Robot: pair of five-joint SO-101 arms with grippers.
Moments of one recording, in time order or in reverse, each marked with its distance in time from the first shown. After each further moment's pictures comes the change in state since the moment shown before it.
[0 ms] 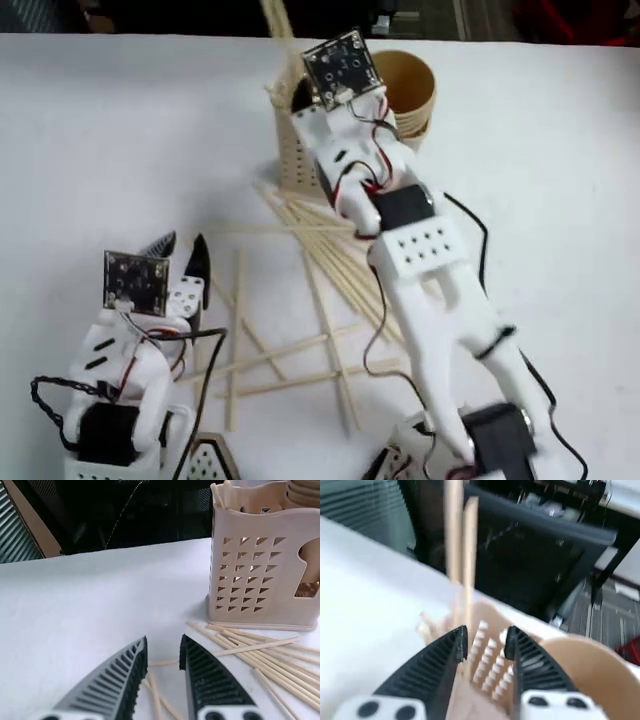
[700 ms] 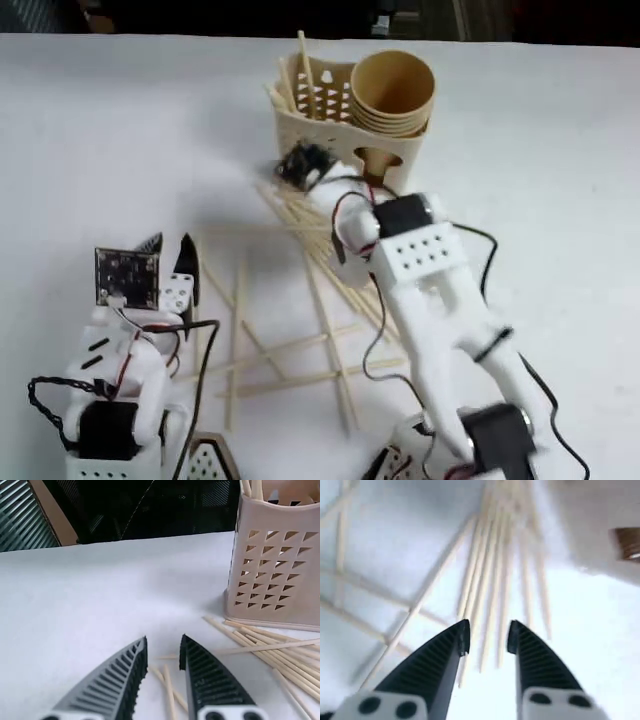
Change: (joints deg) left arm -4.1 0.3 1.4 -0.5 0.0; right arm -0.2 1.9 5.3 52.3 19.2
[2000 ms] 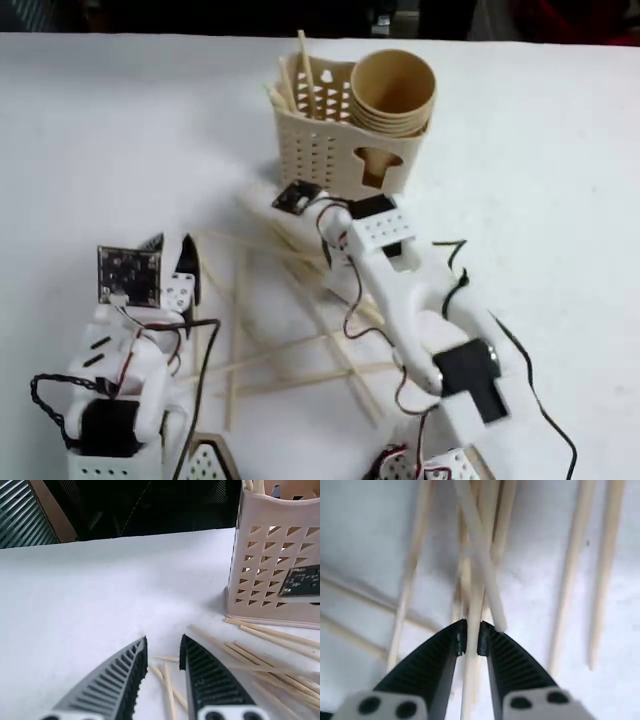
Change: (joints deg) left arm 0.0 0.1 1.5 -1.1 0.0; right arm 0.0 16.9 3.1 -7.6 1.8
